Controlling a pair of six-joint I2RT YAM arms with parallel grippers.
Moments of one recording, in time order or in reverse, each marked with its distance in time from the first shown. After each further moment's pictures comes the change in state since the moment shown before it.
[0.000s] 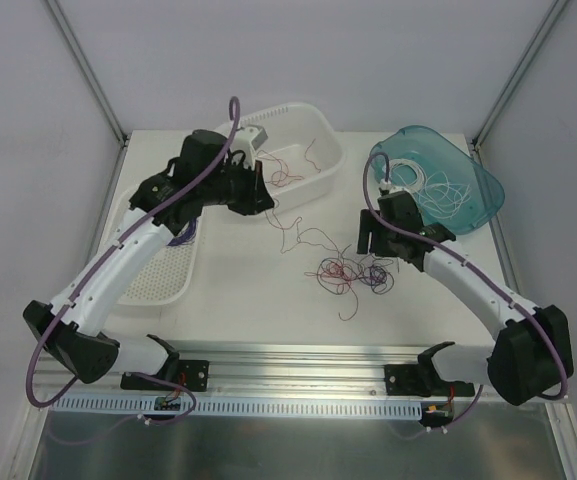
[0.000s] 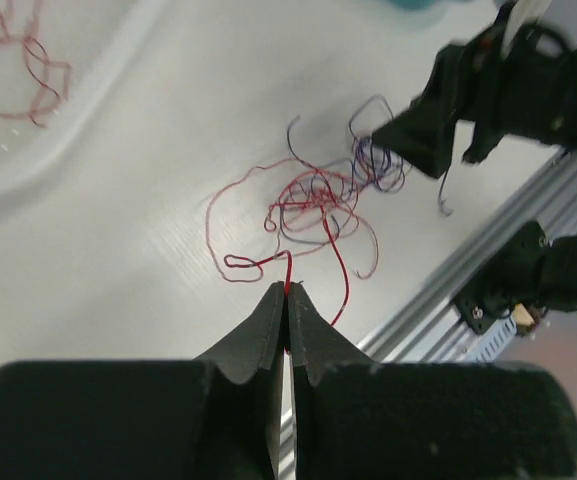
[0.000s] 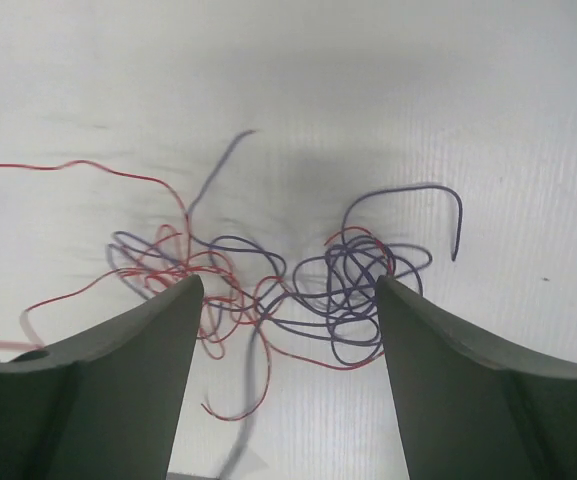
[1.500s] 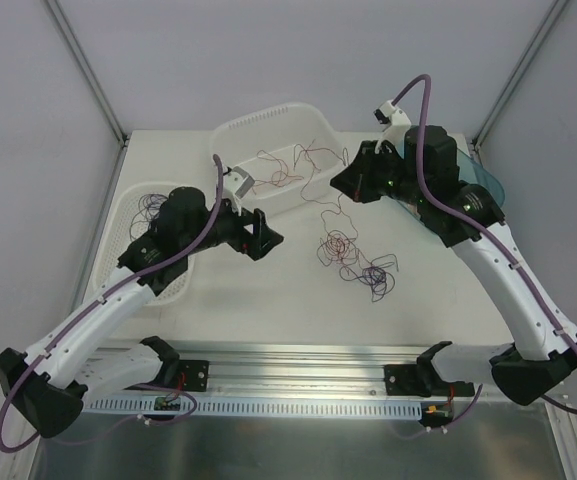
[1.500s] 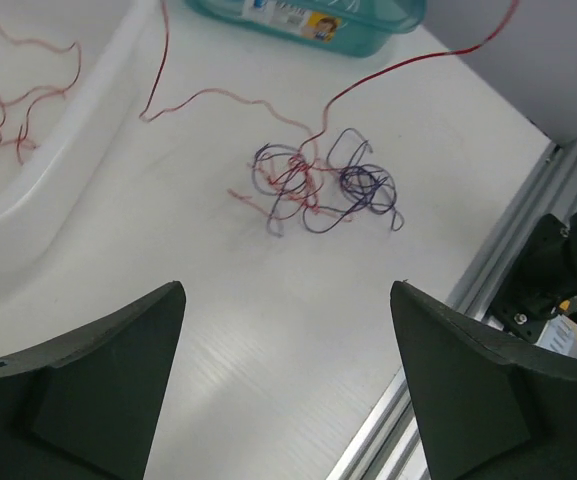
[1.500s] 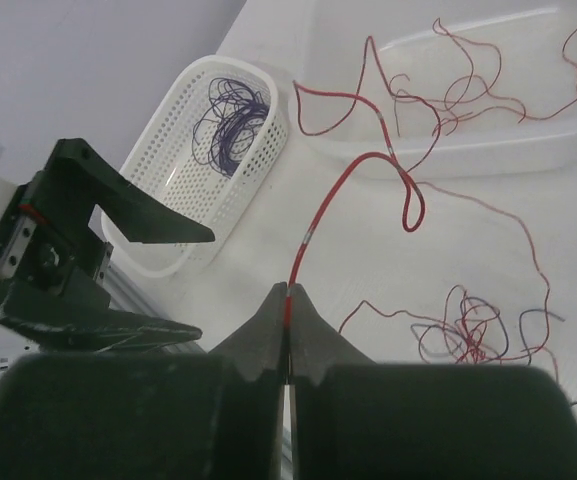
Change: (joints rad) left arm -0.054 -0.325 -0.579 0.434 0.024 0.070; right arm 0.116 -0.020 0.670 -0.106 -0.394 -0.022
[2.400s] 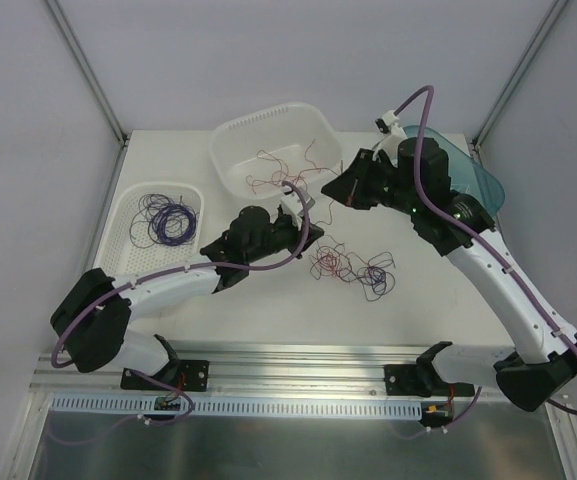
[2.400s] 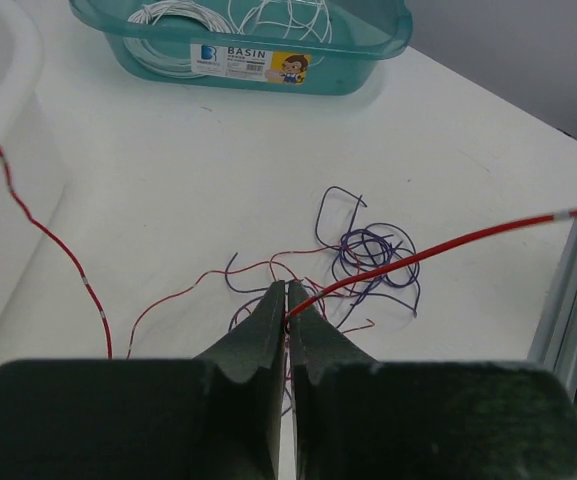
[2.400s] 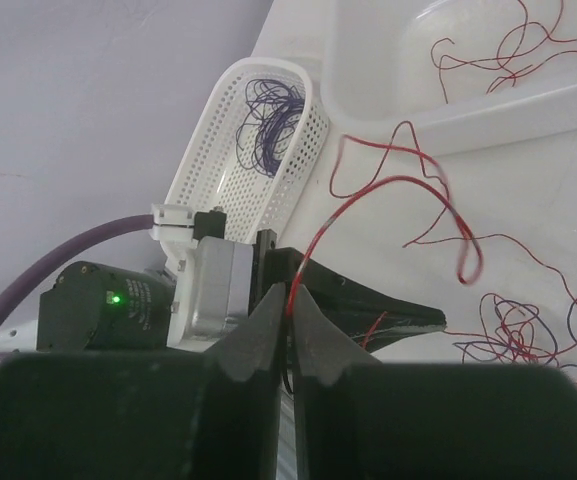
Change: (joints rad) left arm -0.225 0.394 -0.162 0.736 -0.121 0.072; right arm 0.023 -0.028 -0.120 0.102 -0.018 0.229
